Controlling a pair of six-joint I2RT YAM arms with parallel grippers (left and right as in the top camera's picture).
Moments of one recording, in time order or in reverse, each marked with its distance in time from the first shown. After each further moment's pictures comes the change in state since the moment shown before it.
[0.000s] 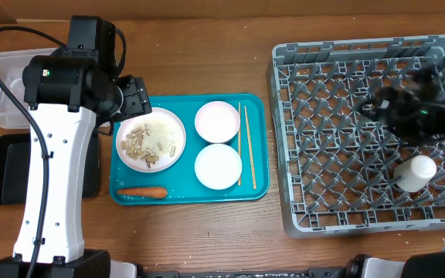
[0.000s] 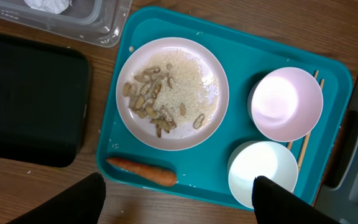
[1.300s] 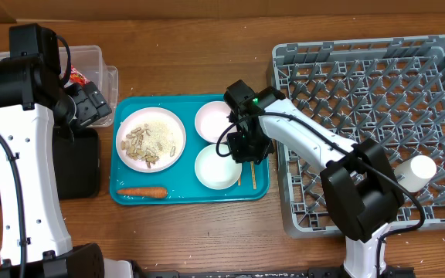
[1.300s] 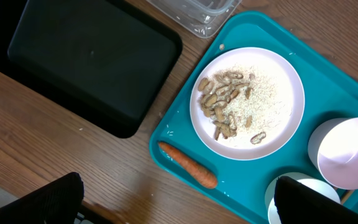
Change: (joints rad) left arm 0.248 0.000 0.000 -0.089 -0.066 -0.062; right arm 0.856 0.550 0.019 0.207 0.282 0.267
